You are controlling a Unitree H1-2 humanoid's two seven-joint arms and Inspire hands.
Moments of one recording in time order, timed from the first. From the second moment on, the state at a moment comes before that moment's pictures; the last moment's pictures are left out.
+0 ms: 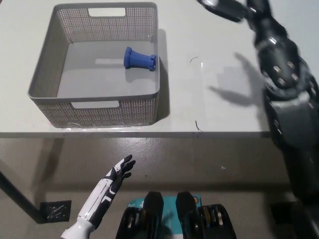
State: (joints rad) left_arm -0.03 0.15 -0.11 0.09 0.05 -0.28 -0.19; right_arm -0.85 -0.14 0.01 0.21 -0.19 0.03 0.00
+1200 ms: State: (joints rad) left_arm 0.04 0.09 -0.02 0.08 -0.05 -0.28 -0.19; right_arm 0.10 -0.11 -0.03 -0.01 0.11 -0.22 0.11
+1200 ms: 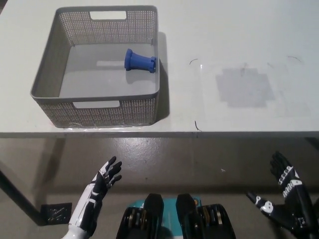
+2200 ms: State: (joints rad) left_arm 0.11 0.06 0.03 0.06 -0.03 -0.28 -0.13; right_arm 0.15 -0.12 -0.03 0.07 0.19 -0.23 0.17
